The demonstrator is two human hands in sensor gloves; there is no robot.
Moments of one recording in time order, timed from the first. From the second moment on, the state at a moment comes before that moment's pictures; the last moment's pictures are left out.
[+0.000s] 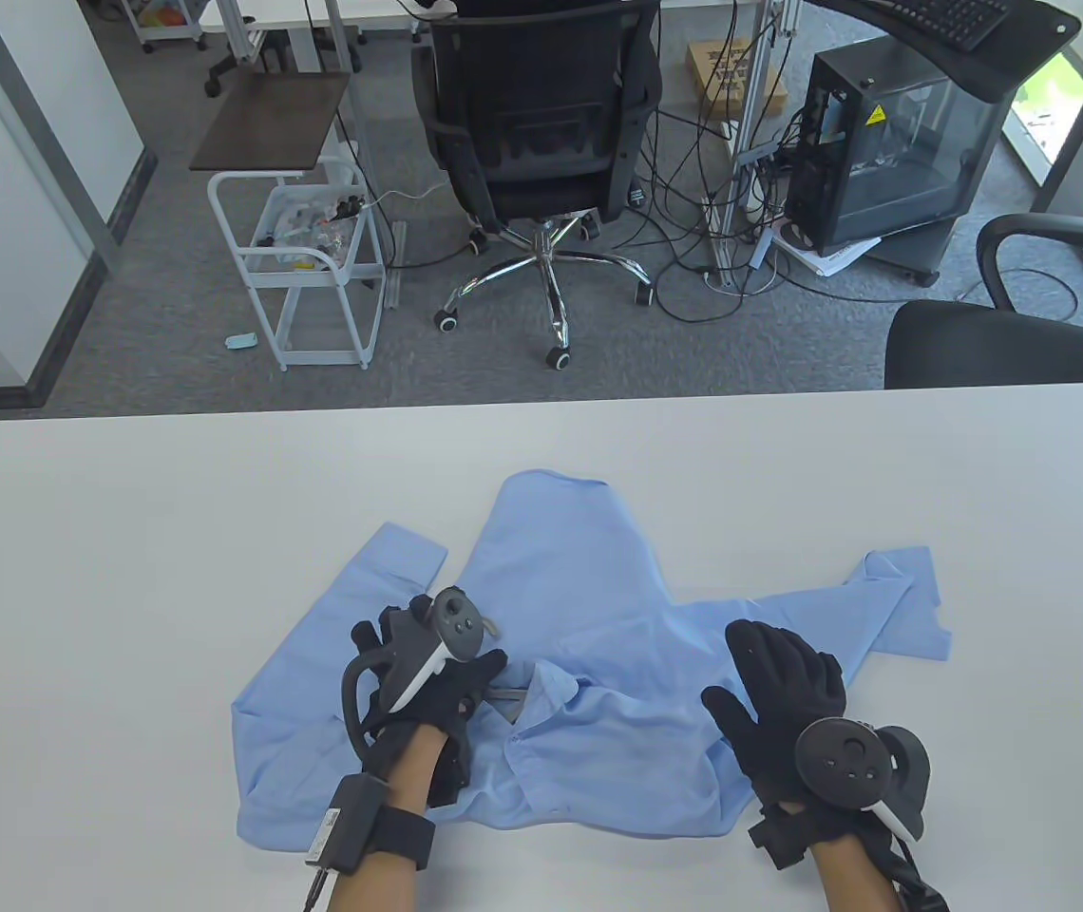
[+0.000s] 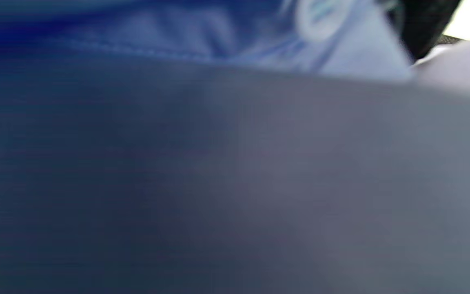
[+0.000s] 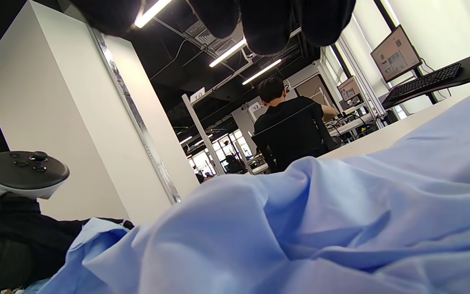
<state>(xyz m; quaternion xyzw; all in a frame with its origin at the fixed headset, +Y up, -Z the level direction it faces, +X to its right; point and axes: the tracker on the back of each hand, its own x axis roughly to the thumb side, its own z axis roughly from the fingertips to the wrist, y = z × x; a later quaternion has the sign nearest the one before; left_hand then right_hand) -0.170 -0.783 -0.378 -0.15 0.03 0.01 0.99 0.182 -0.743 -0.248 0.11 -0.15 0.94 0.30</state>
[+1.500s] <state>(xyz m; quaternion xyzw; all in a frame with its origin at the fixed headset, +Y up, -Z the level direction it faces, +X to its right) -0.219 -0.682 -0.346 -0.25 -0.07 0.28 0.92 0.177 -0.744 -0.247 0.12 -0.14 0.93 0.32</state>
